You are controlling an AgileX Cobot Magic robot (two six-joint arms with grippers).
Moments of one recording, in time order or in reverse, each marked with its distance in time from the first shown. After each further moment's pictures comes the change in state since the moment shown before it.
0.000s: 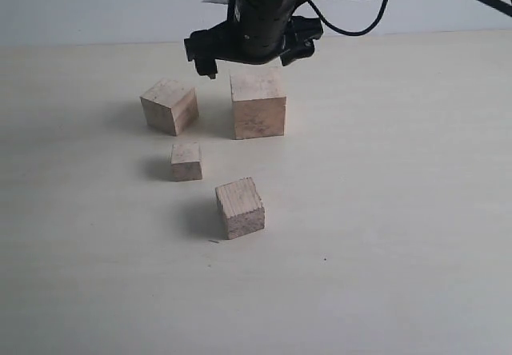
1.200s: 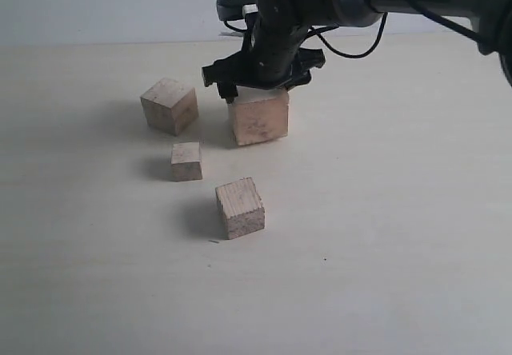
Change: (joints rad) left arm 0.000 0.000 0.000 0.000 0.000 0.000; right arm -0.074 0.095 0.000 0.180 -0.077 -0.215
